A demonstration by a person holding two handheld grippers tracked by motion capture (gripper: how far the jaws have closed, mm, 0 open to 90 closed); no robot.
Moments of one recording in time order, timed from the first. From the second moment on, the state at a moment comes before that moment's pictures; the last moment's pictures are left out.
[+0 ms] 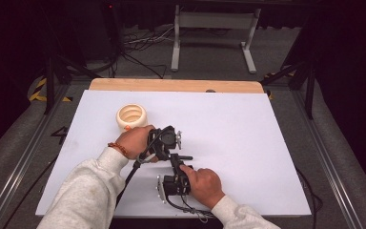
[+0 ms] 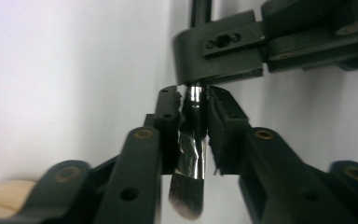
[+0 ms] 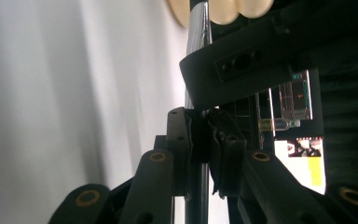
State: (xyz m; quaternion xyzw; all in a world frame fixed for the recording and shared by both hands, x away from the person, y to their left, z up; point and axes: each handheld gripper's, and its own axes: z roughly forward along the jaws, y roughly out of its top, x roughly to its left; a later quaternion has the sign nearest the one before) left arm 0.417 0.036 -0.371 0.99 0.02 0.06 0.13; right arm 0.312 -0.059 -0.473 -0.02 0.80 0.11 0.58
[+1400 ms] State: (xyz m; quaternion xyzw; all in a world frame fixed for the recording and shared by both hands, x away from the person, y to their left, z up) left arm 0.322 0.238 -0.441 0.78 0.29 0.26 0.50; right arm 0.346 -0.129 -0.408 0.17 0.81 0.41 0.39
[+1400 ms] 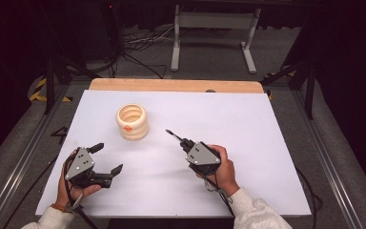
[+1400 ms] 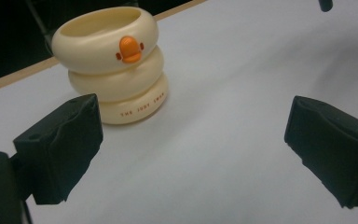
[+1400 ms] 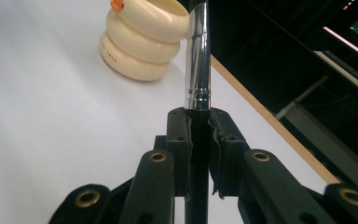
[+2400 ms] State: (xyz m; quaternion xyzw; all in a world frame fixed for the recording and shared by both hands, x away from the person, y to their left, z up) left arm 0.300 0.245 -0.451 0.76 0.31 0.24 0.51; right arm 0.404 -0.108 -0.396 0.23 0.74 0.60 0.21
